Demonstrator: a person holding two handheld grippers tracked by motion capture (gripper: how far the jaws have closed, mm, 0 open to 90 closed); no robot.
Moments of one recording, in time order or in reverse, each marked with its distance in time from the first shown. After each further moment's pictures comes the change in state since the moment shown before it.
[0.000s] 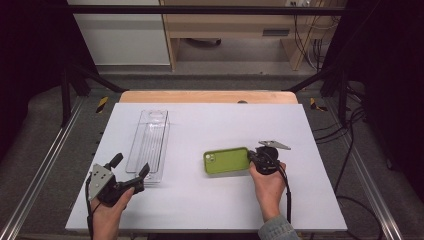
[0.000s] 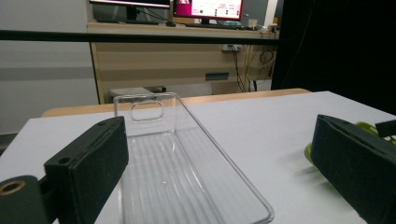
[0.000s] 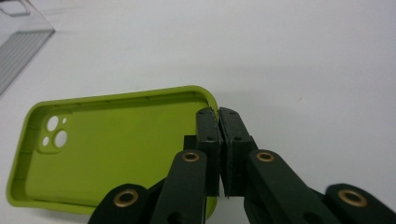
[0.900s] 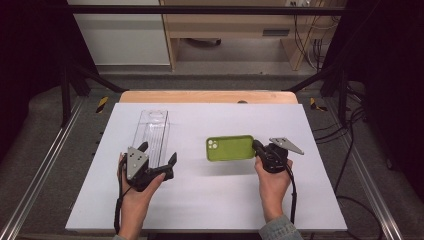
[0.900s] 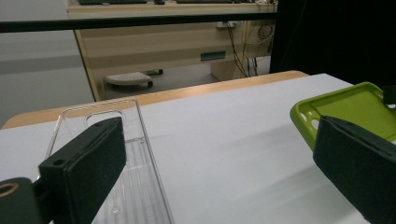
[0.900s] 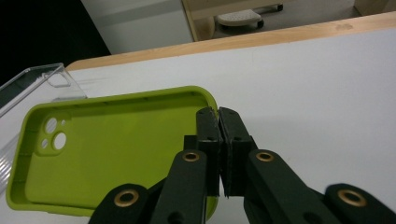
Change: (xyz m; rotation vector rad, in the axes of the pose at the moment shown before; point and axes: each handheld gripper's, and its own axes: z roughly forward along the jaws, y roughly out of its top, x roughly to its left) left arm -0.055 0.031 0.054 0.085 0.013 0.033; right arm -0.006 0.011 -0.022 -0.236 0.051 0.033
